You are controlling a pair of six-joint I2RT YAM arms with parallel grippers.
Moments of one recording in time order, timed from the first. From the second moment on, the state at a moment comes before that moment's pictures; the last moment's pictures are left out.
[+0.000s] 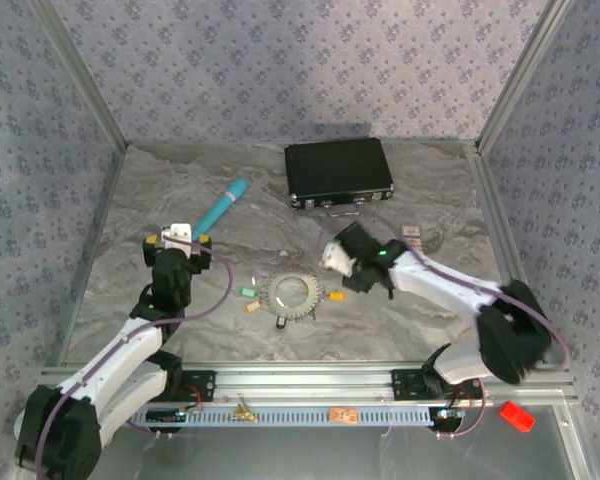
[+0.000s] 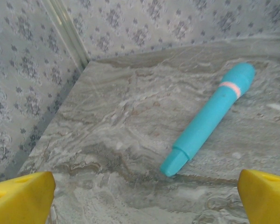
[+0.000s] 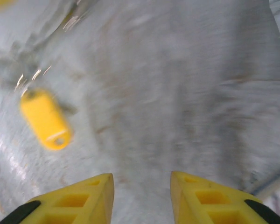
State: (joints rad) left arm -0.32 0.86 0.30 0.23 -0.51 0.04; right arm 0.66 1.32 0.87 -0.60 0.15 -0.50
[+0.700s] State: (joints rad) left arm -0.09 1.37 0.27 0.75 -0.26 0.02; right arm 0.04 1.40 0.35 0.57 0.03 -0.14
